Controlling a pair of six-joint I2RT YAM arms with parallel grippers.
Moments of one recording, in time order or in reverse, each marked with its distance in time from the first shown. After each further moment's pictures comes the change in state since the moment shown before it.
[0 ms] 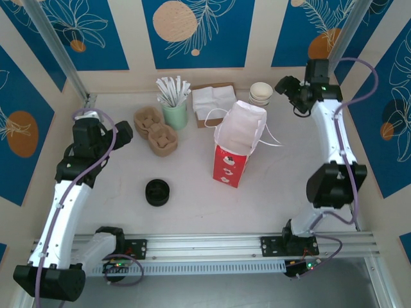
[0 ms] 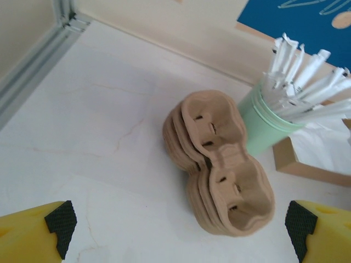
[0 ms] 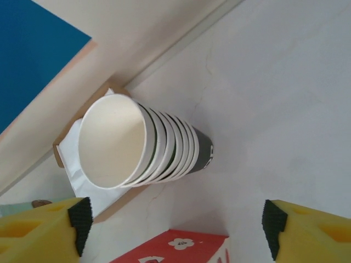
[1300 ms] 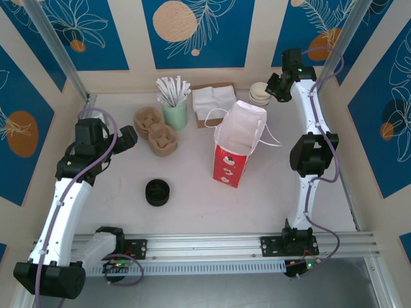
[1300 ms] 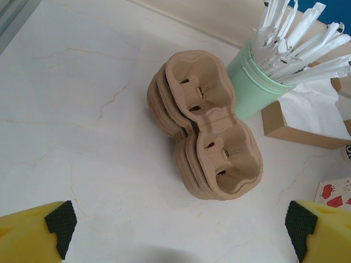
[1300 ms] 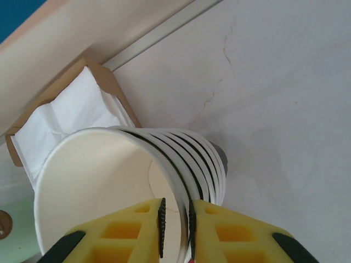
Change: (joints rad) left arm -0.001 0.020 0.009 -0.076 0.088 0.000; right arm 0.080 0.429 0.478 -0.200 0.040 -0.064
